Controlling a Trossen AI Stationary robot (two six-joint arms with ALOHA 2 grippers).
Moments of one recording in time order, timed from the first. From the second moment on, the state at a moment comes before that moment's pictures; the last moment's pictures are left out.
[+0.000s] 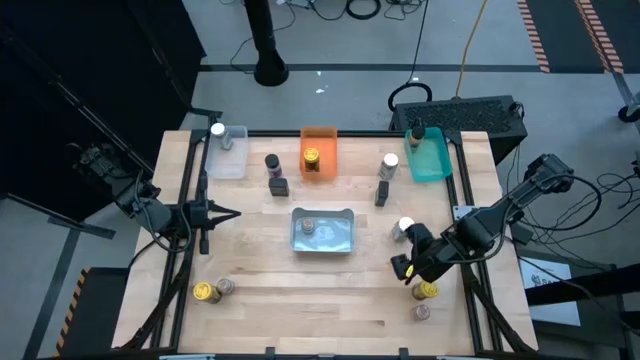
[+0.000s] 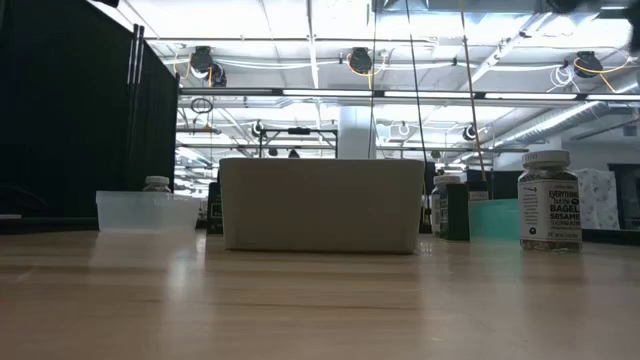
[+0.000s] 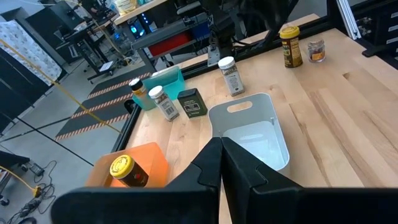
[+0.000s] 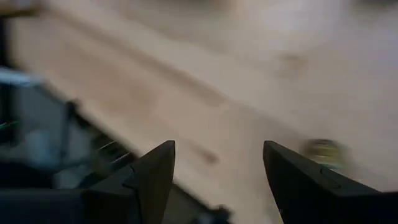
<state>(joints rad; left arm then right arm) -0.65 0.58 0.70 -0.50 -0.74 0.12 0.61 1.24 1.07 -0.87 0.13 1.80</state>
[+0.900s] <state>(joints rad) -0.65 0.58 0.70 -0.44 -0.74 0.24 0.38 1.29 1.24 -1.11 0.18 1.69</state>
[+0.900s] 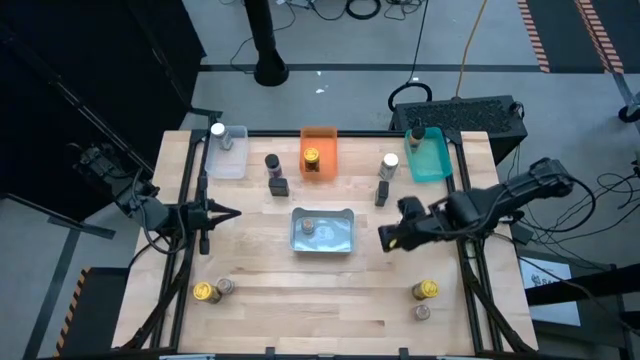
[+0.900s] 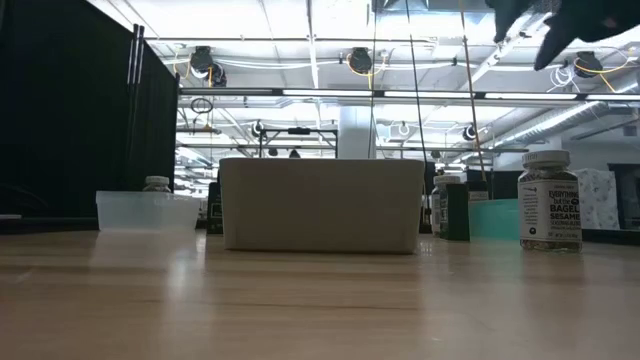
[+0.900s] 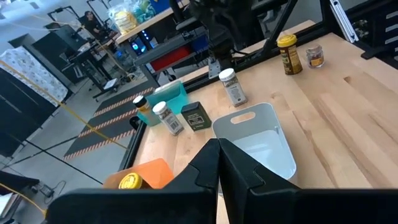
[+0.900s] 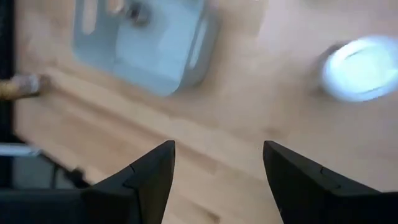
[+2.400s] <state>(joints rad) -0.65 0.58 0.70 -0.45 -0.74 0.19 0.68 1.42 1.15 -1.19 -0.21 2.07</state>
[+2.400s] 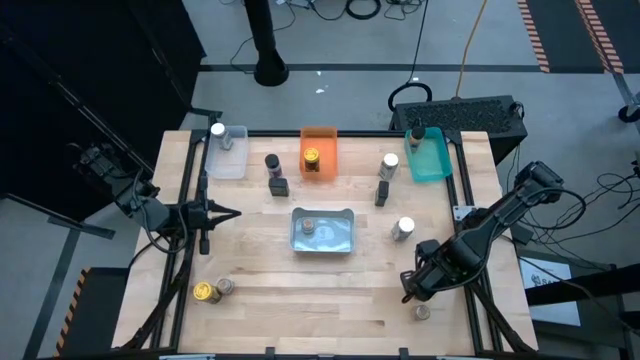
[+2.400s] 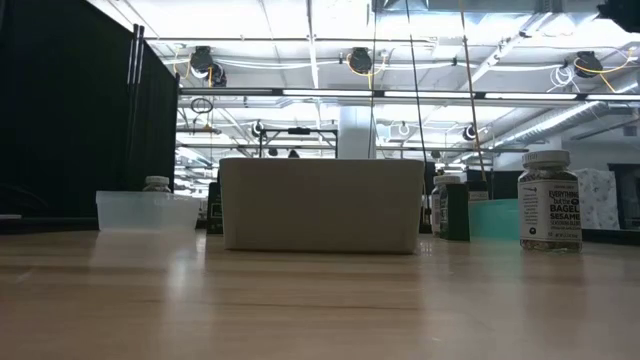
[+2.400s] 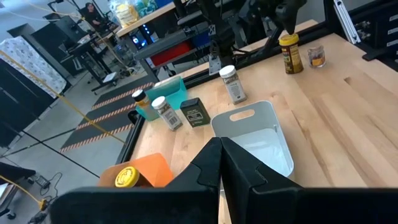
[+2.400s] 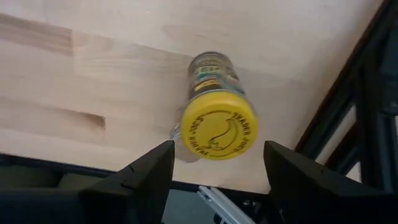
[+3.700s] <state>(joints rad) -0.65 0.58 0.70 -0.45 -0.74 0.20 0.69 1.42 1.15 -1.13 -0.19 2.06</state>
